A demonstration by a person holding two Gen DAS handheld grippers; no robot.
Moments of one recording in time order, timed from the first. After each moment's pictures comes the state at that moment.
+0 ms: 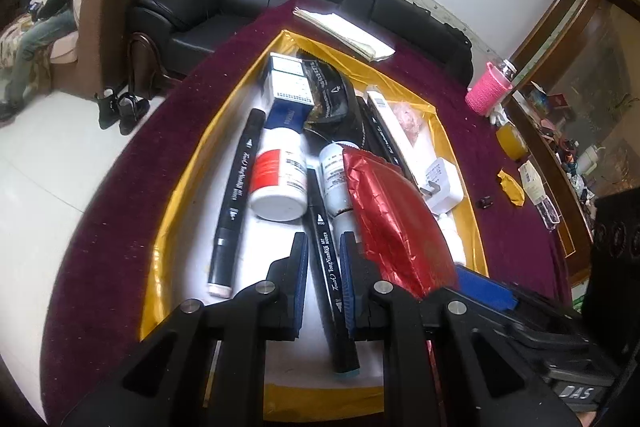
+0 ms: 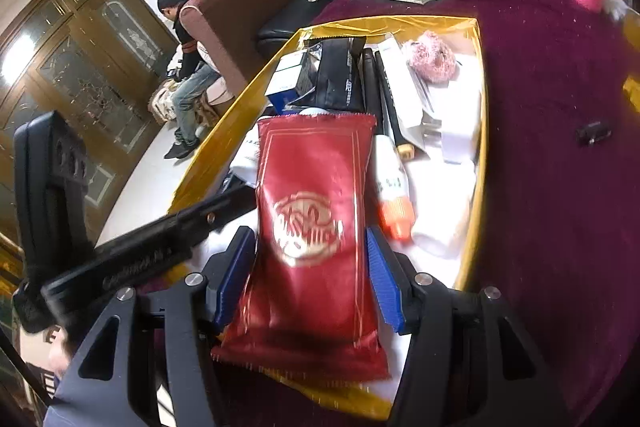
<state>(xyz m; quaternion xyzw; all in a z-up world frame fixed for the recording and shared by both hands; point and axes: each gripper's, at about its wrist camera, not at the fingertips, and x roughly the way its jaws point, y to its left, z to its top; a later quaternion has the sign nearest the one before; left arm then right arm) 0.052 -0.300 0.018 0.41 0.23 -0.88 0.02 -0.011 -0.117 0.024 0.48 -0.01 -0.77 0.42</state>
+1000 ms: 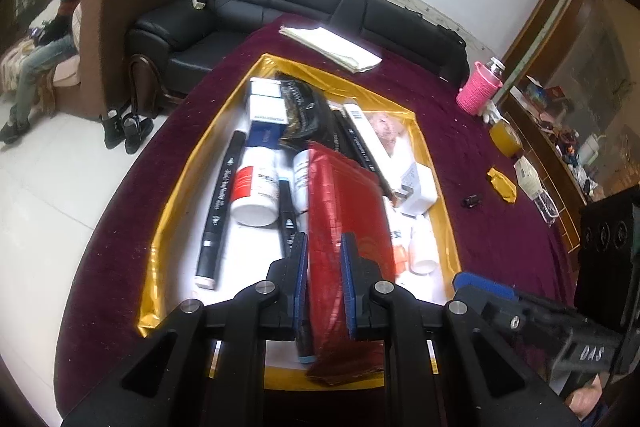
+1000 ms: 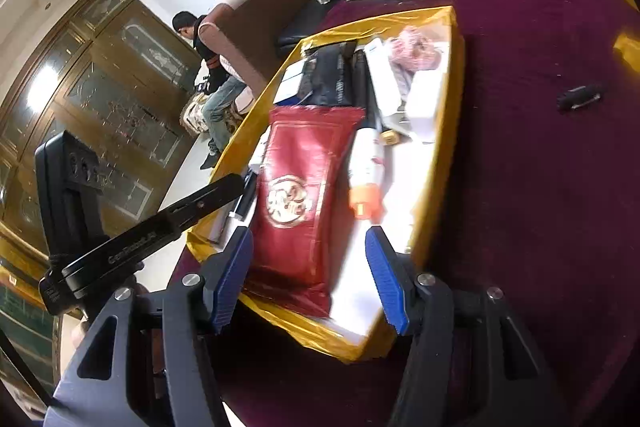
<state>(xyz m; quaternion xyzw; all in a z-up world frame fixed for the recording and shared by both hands) 0.059 -0.275 0.048 0.40 0.20 -0.90 0.02 -0.025 -0.071 0.027 0.49 -0.08 -0.74 0.45</state>
